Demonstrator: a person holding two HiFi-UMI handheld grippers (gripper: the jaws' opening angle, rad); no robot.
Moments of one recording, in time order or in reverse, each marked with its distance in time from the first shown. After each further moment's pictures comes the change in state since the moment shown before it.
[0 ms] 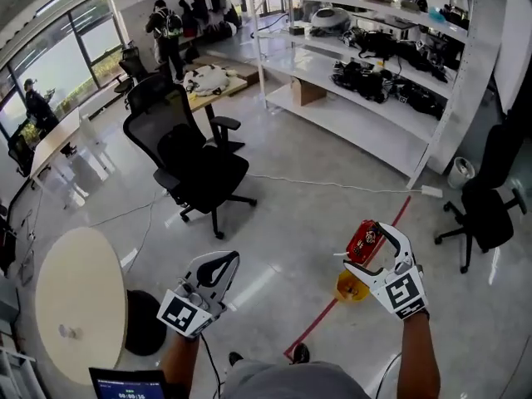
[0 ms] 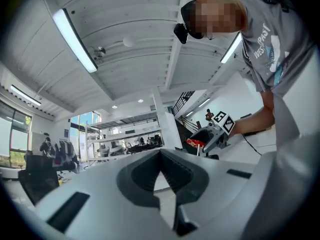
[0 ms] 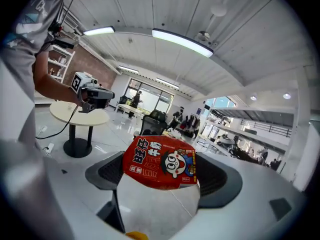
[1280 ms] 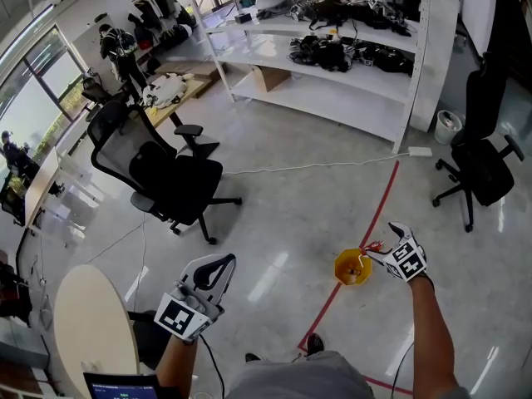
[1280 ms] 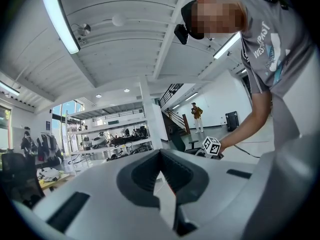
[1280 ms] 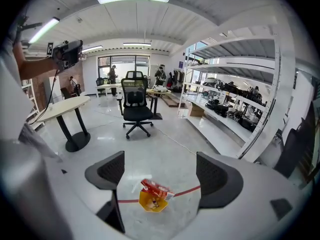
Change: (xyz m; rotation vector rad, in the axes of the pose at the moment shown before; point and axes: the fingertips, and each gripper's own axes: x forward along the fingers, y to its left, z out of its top) left arm 0.123 -0.032 -0.040 0.006 0.134 -0.193; right arm 0.005 -0.077 -0.326 0.369 0.423 -0.015
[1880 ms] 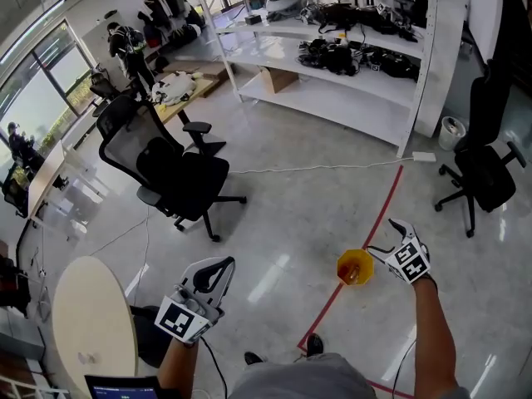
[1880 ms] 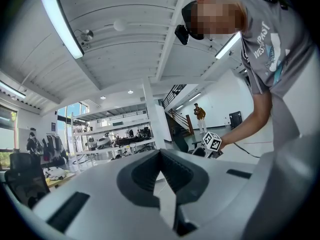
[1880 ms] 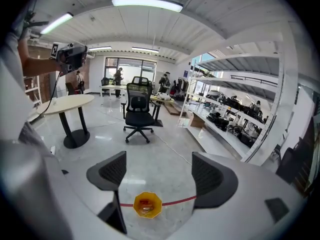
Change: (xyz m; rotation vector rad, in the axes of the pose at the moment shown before) left arm -0.041 -0.016 0.002 -0.003 -0.006 0.053; right arm -0.033 0.023 0.041 -0.105 -0.074 -0.027
